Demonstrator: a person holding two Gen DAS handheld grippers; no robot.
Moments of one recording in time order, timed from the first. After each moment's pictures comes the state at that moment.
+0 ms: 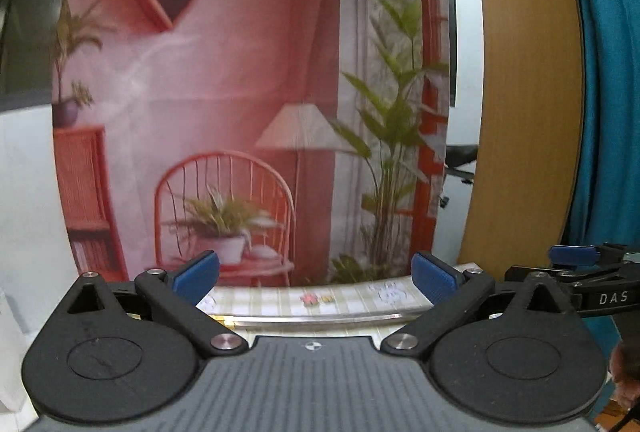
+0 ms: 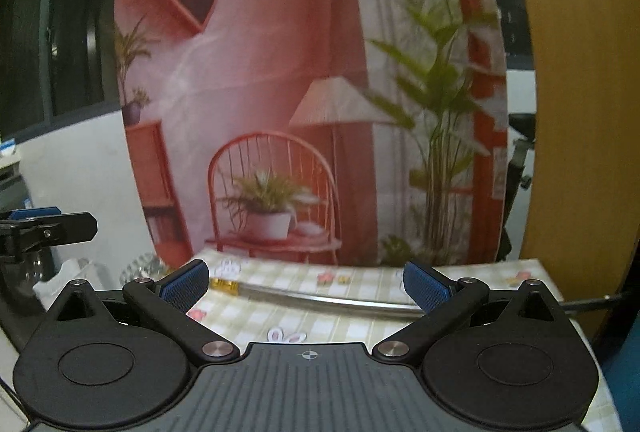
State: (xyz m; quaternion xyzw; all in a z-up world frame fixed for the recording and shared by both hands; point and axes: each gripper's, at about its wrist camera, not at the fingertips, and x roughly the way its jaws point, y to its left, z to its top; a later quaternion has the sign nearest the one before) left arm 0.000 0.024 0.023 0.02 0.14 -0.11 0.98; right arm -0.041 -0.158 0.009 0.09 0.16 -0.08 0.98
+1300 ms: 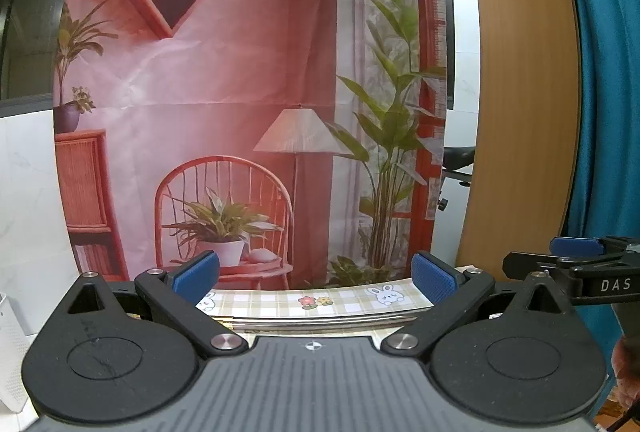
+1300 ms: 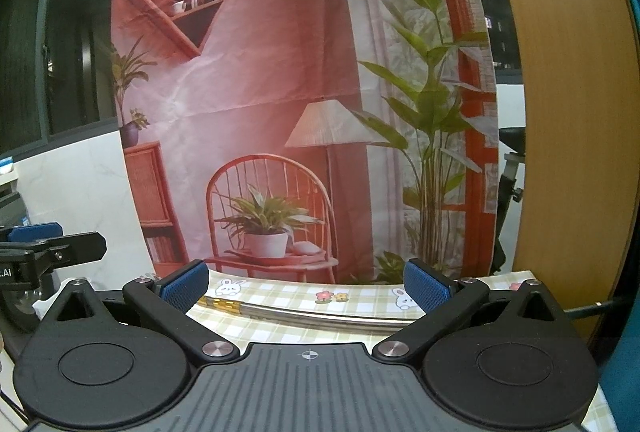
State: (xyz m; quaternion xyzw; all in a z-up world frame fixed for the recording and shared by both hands) left arm -0.012 0.027 0.032 0.01 0.14 -0.11 0.98; right arm -0.056 -0.151 0.025 0.09 0.14 -0.09 0.98
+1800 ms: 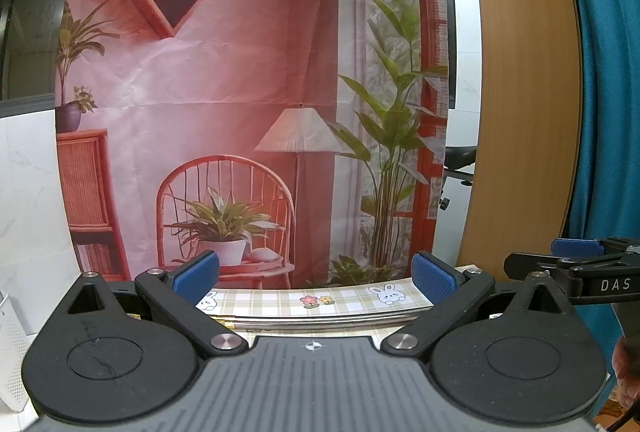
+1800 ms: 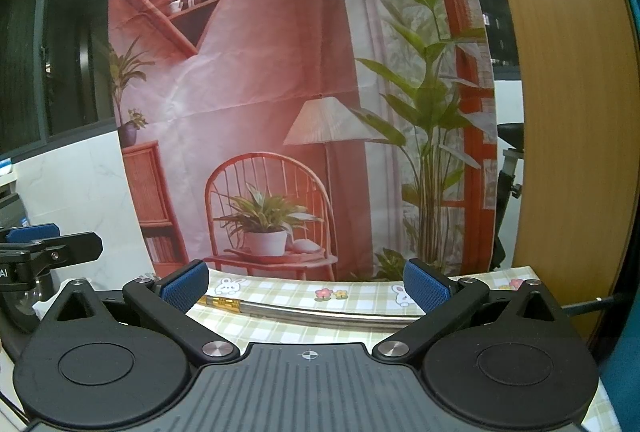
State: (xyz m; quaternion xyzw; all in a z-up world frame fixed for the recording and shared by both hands) left arm -0.012 0.027 0.032 0.02 0.14 -0.11 0.98; right arm -0.057 -0.151 0.023 0.10 0.14 -0.09 0.98
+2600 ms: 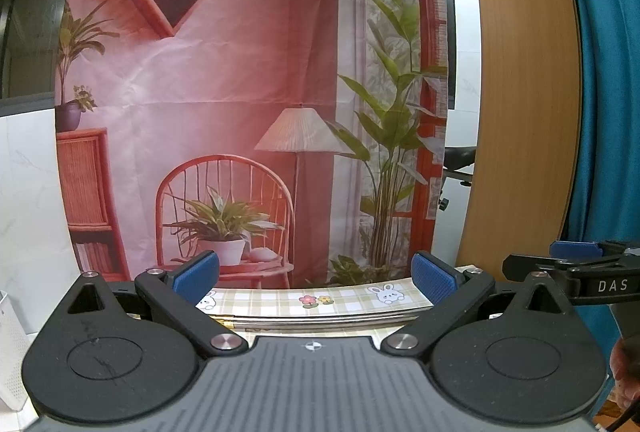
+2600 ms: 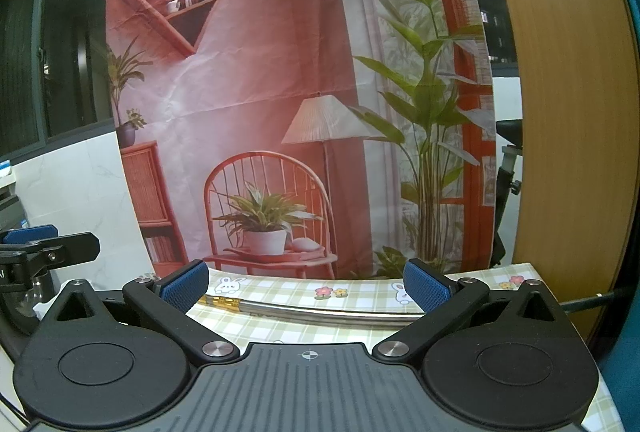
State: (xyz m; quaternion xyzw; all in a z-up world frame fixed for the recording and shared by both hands) left arm -0.012 0.028 0.031 0.01 0.14 -0.11 0.98; right arm -0.056 -0.152 0.023 0.10 0.15 -0.09 0.98
